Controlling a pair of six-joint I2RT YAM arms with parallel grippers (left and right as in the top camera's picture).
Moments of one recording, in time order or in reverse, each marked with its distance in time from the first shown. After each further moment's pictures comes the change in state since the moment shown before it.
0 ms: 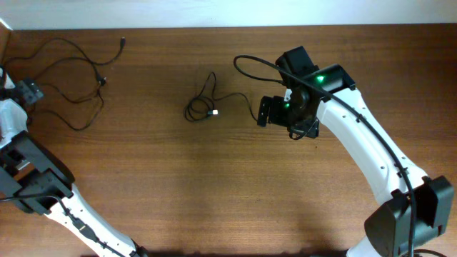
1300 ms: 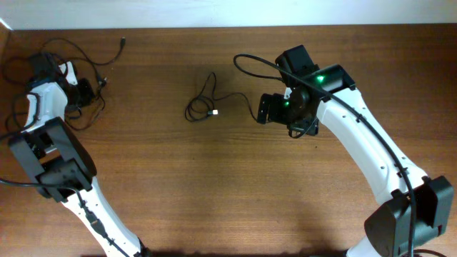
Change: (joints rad) left arm -0.222 -0.025 -0.087 -0.305 0.117 -0.040; right arm 0.000 0.000 0.000 0.032 0.023 -0.001
